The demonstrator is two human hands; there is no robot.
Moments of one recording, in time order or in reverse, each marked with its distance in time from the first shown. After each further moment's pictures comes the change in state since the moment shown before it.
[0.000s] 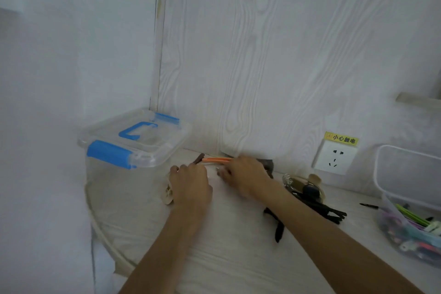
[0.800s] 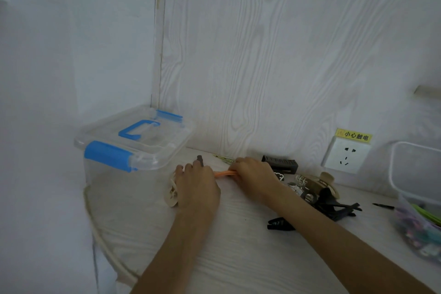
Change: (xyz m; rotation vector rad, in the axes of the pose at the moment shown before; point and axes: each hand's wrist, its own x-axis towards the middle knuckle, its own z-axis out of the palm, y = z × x) left_hand 0.004 -0.001 0.010 -0.050 -0.003 0.023; right_hand 0.007 0.013 0.027 -0.001 0.184 -0.111
